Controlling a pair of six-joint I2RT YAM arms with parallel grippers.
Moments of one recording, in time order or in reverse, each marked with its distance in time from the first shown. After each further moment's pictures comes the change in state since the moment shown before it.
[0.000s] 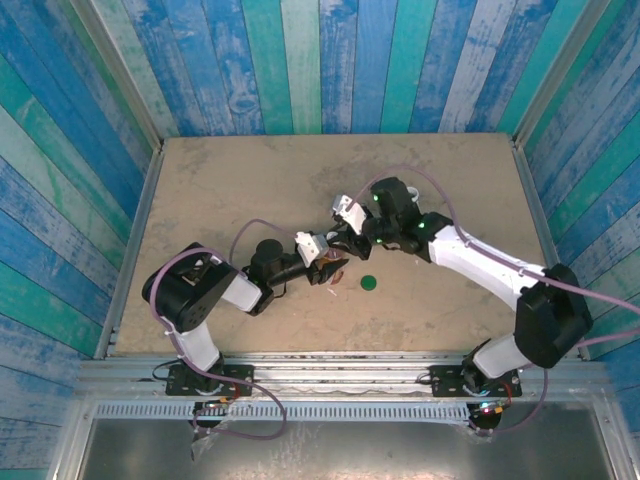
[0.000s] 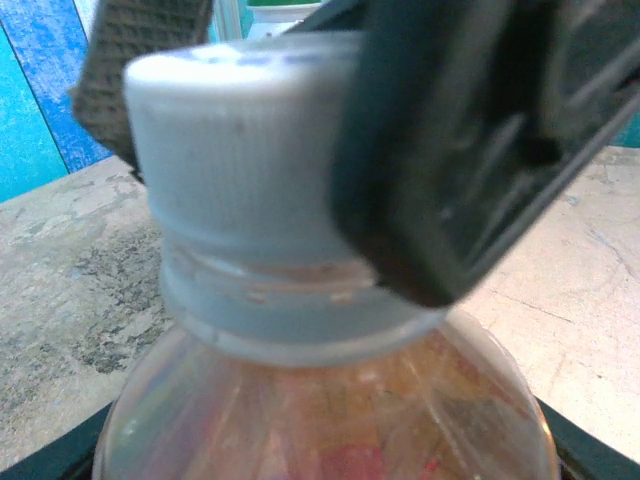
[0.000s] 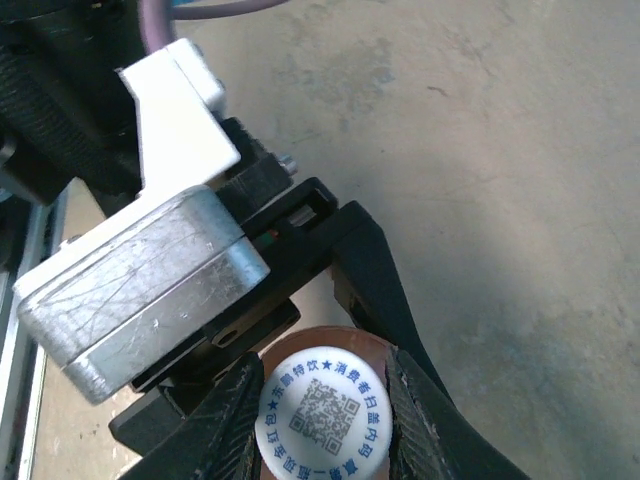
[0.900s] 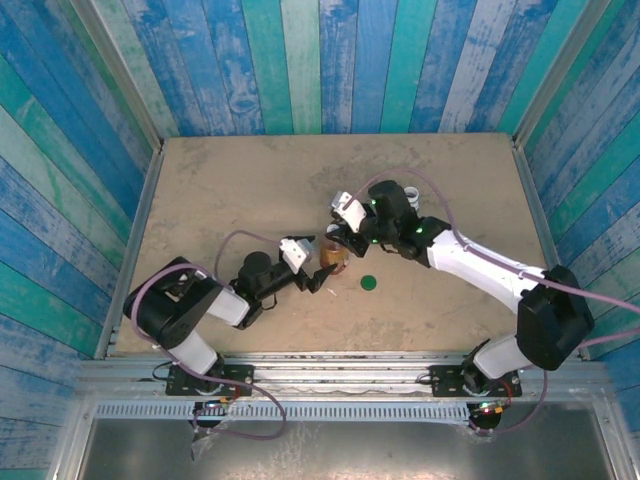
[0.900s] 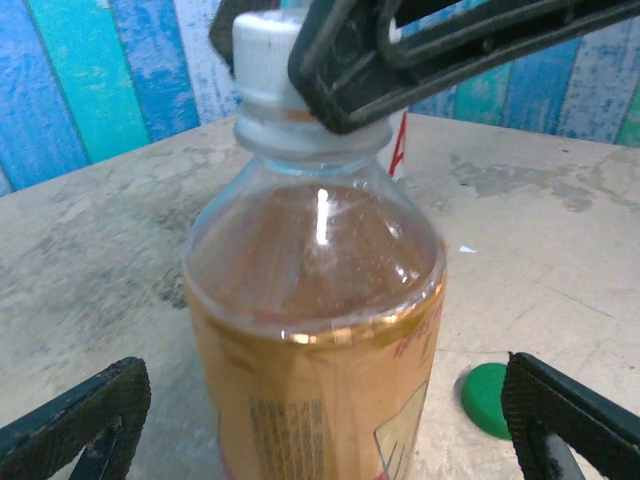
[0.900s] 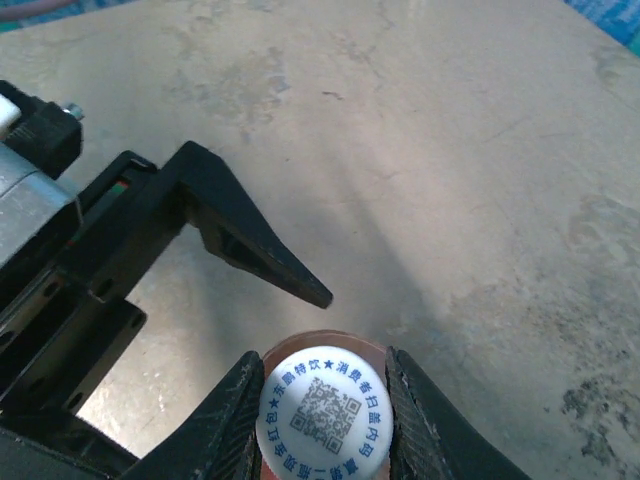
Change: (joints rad) left arm 0.000 -0.117 -0.121 0.007 -0.132 -0.032; right arm -0.010 0.016 0.015 0.018 0.030 -0.072
